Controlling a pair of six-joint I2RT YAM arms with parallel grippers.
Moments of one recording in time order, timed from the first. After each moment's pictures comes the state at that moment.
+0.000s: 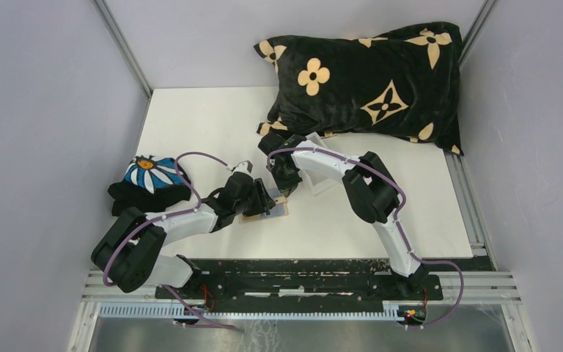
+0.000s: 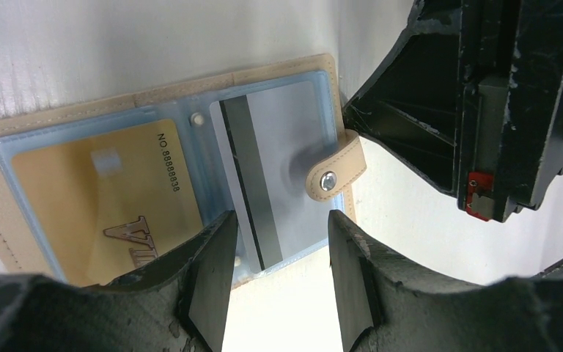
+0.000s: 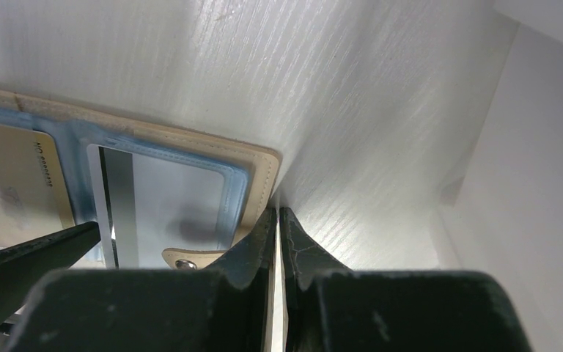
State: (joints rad) left arm -0.64 1.36 0.50 0.11 -0.02 -0.78; right arm 0.82 2.25 1.80 -0.89 0.02 0.39
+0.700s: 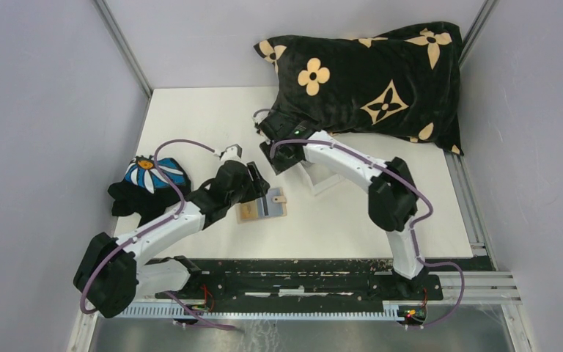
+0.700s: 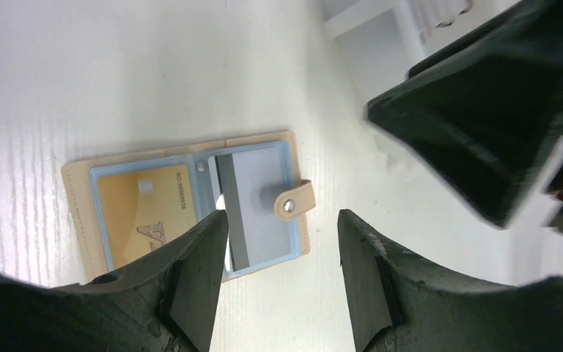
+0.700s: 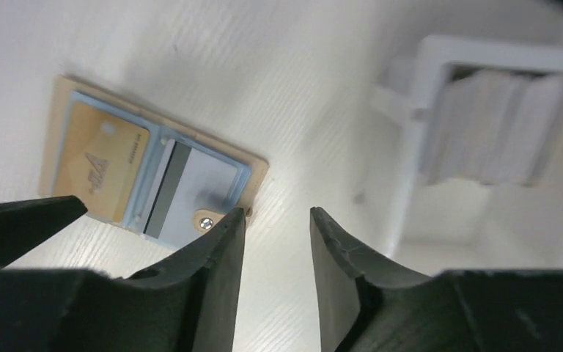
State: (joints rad) left arm -0.64 1.18 0.62 -0.11 -0.18 -0.77; right arm 0.82 2.12 1.87 -0.87 0.11 0.22
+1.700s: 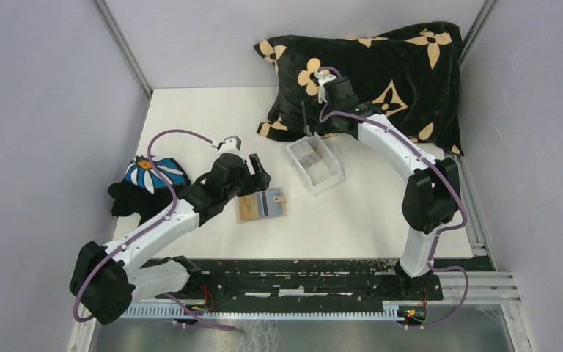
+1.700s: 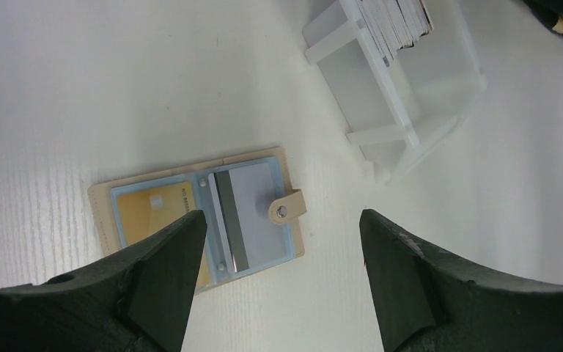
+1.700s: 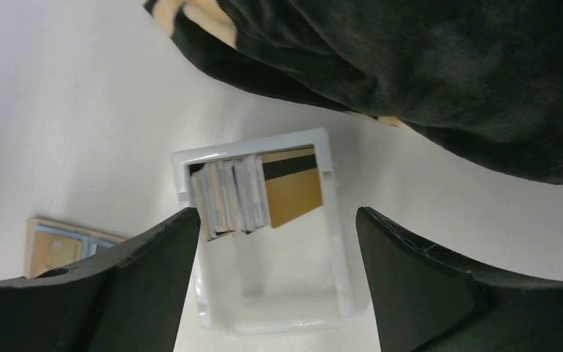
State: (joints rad) left arm -0.64 1.11 0.74 -0.23 -0.21 -0.69; right arm 0.48 1.85 1.66 -0.52 0.01 0.16
